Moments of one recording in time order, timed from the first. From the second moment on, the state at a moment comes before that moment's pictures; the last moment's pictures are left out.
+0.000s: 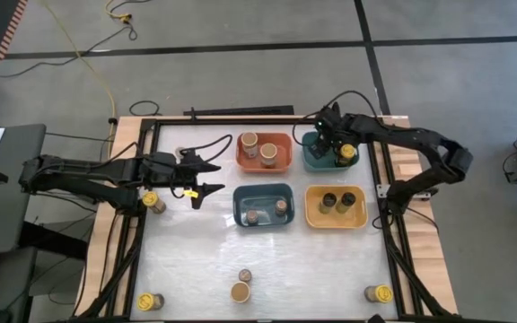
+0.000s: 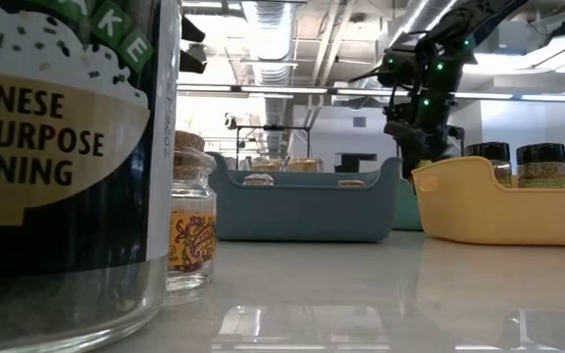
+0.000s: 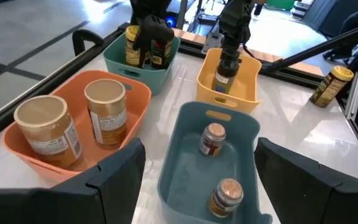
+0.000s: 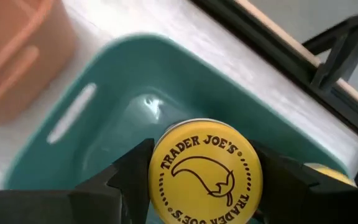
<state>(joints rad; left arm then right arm) 0.01 0.89 0.70 -0.12 -0.18 -0.22 -0.62 1.43 0.98 -0.69 0.28 0.24</state>
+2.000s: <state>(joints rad) 0.01 0.89 0.70 -0.11 -0.22 -0.28 -0.66 1.46 0.98 -0.67 0.29 0.25</state>
